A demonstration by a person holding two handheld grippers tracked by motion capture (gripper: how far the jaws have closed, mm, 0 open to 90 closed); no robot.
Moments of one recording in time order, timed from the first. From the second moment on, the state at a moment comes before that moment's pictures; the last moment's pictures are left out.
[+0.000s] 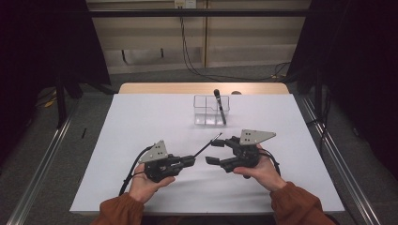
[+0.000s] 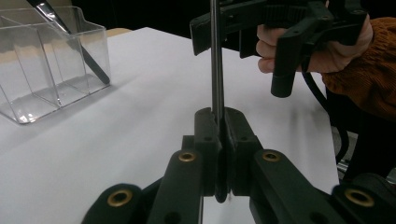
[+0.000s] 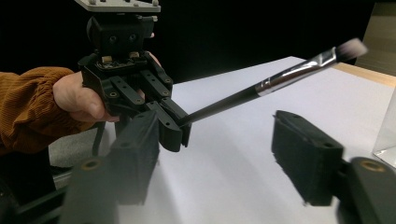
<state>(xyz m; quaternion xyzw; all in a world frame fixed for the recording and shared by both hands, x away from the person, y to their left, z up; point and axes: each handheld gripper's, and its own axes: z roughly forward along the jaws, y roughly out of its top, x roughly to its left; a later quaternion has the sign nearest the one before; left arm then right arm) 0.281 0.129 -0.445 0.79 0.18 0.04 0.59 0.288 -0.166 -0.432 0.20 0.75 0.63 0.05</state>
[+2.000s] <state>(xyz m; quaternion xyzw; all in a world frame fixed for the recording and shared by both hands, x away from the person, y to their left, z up) 0.283 0.120 -0.462 0.81 0.18 0.05 0.55 0.294 -0.167 -0.436 0.21 0.71 0.67 -0.01</state>
